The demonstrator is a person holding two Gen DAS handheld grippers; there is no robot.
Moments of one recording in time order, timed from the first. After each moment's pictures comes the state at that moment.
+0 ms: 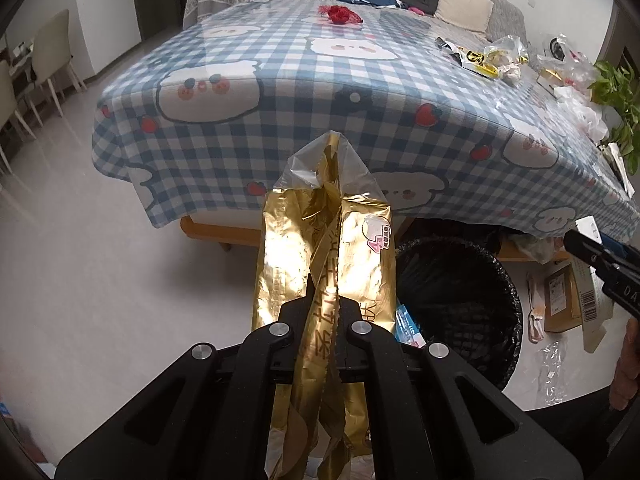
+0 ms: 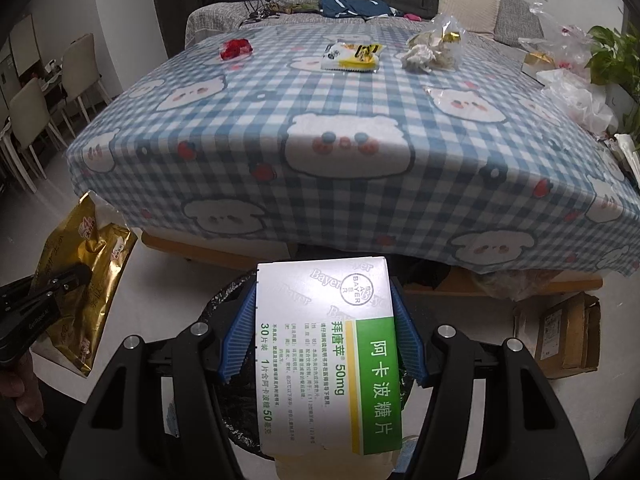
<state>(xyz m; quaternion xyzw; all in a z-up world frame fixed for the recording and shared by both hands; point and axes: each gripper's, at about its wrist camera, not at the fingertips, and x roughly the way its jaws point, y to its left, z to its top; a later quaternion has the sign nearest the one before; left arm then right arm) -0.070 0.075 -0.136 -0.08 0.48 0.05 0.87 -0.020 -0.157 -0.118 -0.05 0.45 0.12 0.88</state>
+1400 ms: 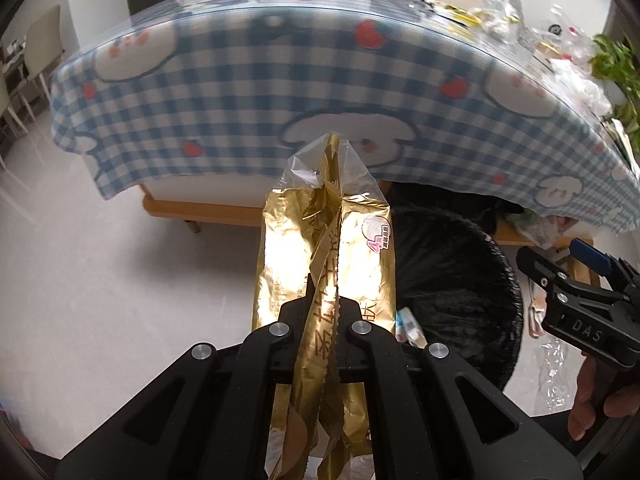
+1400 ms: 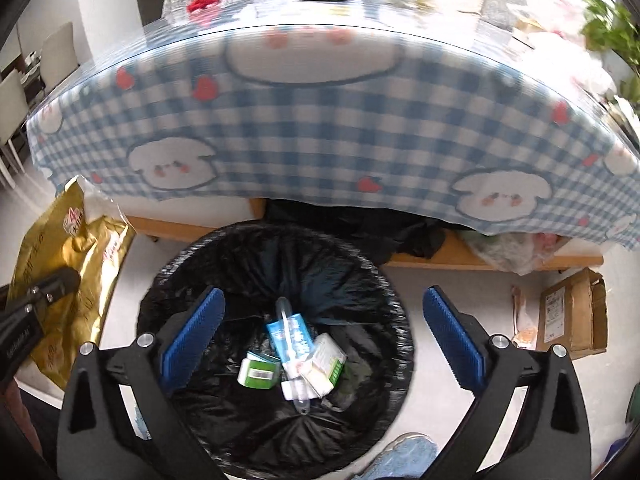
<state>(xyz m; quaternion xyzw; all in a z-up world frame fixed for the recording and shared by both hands) -0.057 0.005 -0.189 -0.07 0.50 0.04 0.86 -0.006 -0.178 -0.188 -0.05 0.47 0.08 0.88</state>
